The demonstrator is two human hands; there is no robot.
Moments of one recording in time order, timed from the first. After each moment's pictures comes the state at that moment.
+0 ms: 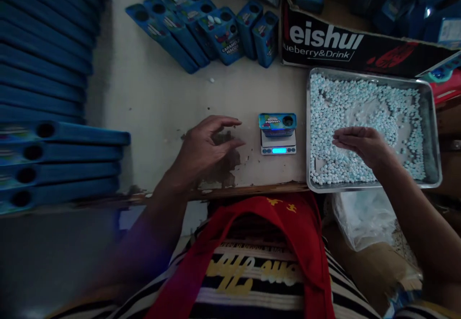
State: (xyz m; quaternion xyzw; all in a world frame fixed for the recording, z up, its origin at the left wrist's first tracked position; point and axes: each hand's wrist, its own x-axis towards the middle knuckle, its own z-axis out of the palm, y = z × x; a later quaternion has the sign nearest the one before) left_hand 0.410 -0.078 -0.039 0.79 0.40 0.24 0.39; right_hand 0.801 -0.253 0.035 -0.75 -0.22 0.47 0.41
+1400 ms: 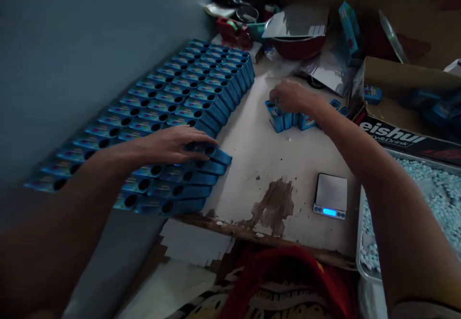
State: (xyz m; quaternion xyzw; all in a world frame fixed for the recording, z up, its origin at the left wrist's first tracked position) left_hand 0.184 0.111 0.014 0.90 0.35 0.06 0.25; right_hand 0.570 0.146 0.087 -0.49 -0.86 0.04 -0.08
